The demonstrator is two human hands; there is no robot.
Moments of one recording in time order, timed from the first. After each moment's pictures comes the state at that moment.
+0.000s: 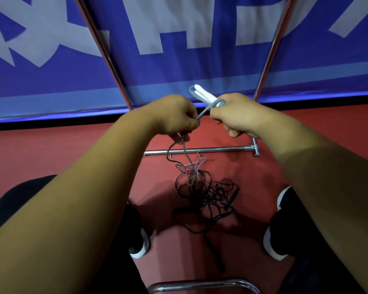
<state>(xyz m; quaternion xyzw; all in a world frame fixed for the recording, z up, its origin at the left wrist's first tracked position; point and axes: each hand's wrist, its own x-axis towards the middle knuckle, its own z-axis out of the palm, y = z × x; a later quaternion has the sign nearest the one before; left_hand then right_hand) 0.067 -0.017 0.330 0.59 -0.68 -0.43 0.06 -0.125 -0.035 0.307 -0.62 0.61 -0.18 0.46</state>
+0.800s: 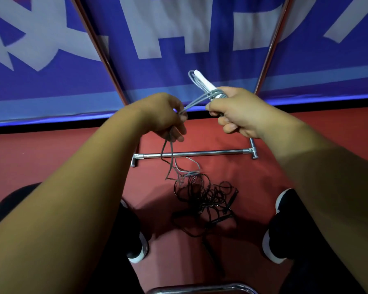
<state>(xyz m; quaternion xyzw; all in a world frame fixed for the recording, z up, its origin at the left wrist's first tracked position) 0.082 -0.022 0.335 0.63 -0.57 -0.51 0.12 -0.128 -0.039 0.318 -0.50 0.52 -0.30 0.62</state>
